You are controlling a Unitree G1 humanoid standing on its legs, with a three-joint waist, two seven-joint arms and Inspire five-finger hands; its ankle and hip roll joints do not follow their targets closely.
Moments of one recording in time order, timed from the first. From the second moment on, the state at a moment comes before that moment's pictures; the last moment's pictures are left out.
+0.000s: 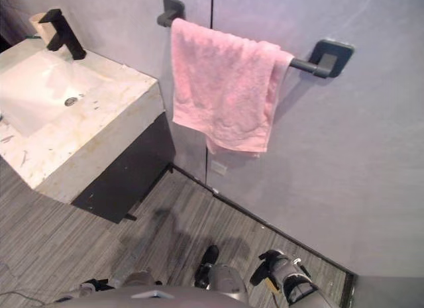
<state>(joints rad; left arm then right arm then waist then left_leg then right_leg) -0.05 0.23 -0.06 1.29 -0.23 0.15 0.10 -0.12 -0.36 0.40 1.12 -0.11 0.25 0.04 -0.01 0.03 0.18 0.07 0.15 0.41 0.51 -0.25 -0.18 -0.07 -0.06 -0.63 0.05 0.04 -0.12</state>
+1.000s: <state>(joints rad) -0.14 0.29 -0.21 1.17 -0.27 0.18 0.08 -0.14 -0.33 0.34 1.22 -0.07 0.19 -0.03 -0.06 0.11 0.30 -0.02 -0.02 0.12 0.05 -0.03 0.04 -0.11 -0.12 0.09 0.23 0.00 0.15</state>
